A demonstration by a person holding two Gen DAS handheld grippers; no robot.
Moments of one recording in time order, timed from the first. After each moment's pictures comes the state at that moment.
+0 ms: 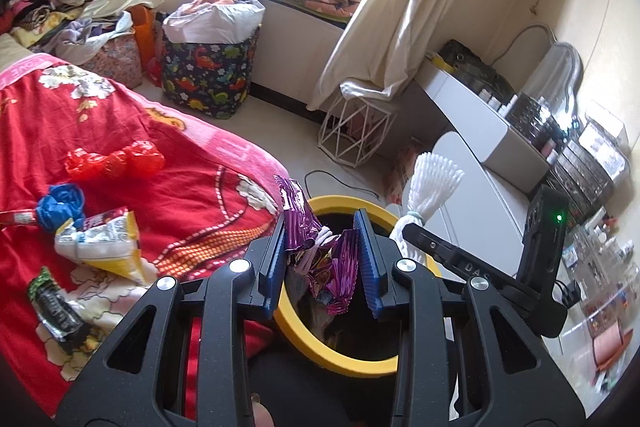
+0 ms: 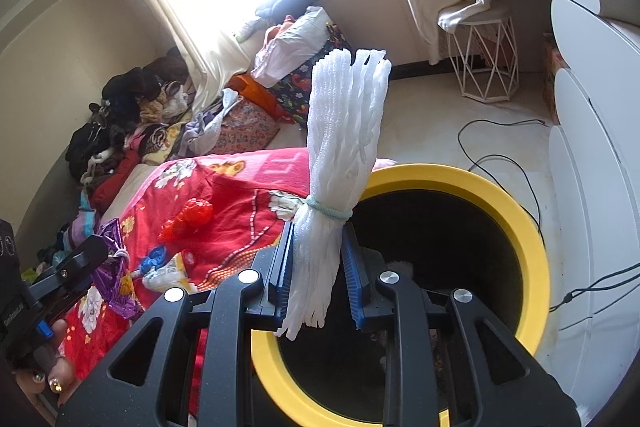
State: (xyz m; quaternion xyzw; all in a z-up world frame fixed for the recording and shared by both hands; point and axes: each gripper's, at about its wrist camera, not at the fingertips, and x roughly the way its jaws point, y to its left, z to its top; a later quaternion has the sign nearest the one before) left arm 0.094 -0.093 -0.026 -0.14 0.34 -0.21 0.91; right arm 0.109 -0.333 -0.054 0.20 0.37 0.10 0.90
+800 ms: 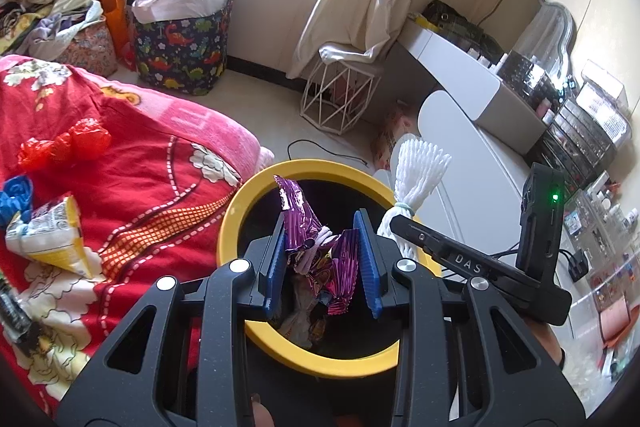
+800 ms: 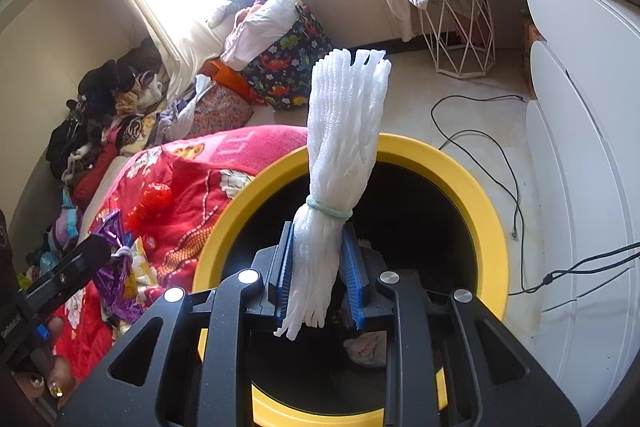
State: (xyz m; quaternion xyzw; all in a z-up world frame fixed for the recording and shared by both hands) left arm 0.110 -0.146 -0.058 -0.10 0.38 -0.24 0.89; right arm 0.110 -0.367 -0.083 0.20 0.41 0.07 0.89
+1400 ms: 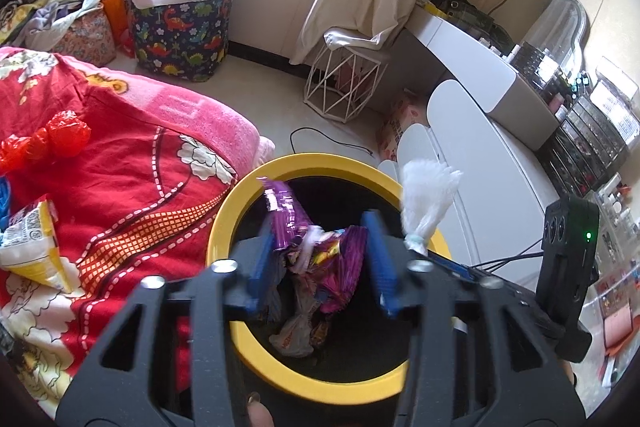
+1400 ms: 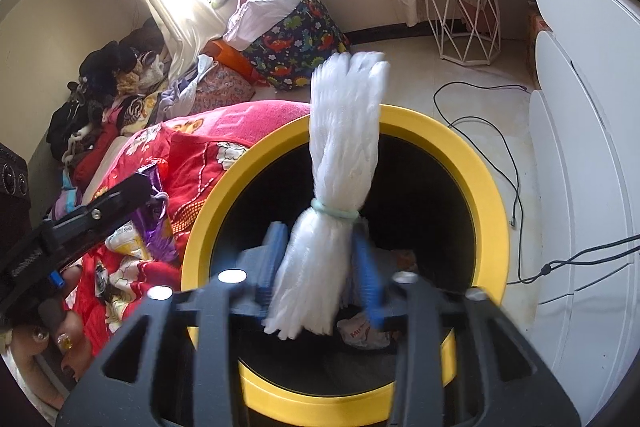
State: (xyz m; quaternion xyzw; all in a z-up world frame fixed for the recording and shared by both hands) left arm 0.140 -0.160 -0.074 -0.11 0.40 -0.23 0.88; right arm 0.103 -0.363 -0.094 0.19 0.44 0.08 0.88
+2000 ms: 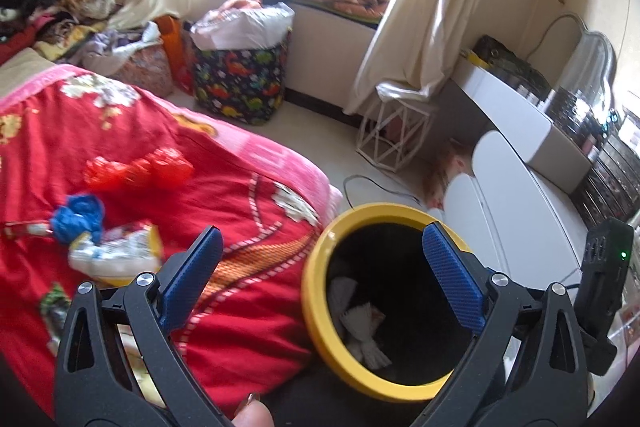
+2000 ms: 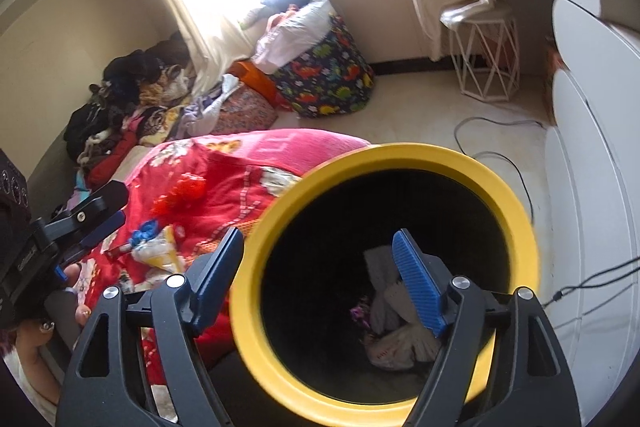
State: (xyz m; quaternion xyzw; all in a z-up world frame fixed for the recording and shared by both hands) left arm 0.114 -0.095 -0.038 -0.11 0.33 -0.13 0.93; right arm 0.095 -0.327 -0.062 0.17 0.38 0.11 0.90
